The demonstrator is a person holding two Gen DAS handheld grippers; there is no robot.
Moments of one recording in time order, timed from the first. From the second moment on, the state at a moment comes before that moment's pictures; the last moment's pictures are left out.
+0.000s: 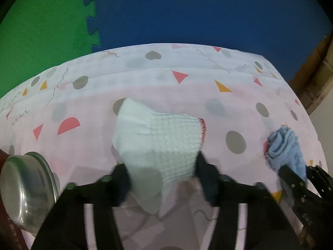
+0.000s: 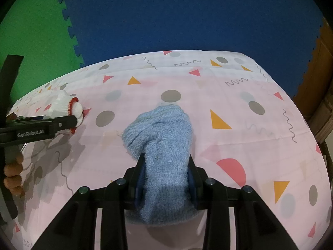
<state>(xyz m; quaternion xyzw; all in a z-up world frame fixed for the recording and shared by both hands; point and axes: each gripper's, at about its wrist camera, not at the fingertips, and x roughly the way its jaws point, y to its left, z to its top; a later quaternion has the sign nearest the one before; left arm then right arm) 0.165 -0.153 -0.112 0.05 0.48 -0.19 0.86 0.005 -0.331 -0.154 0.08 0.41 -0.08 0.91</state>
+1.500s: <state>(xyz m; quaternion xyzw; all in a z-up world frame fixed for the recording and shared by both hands) 0.085 0.105 0.018 0.03 0.43 0.01 0.90 0.007 -0.326 -0.155 0.07 0.41 -0.08 0.90</state>
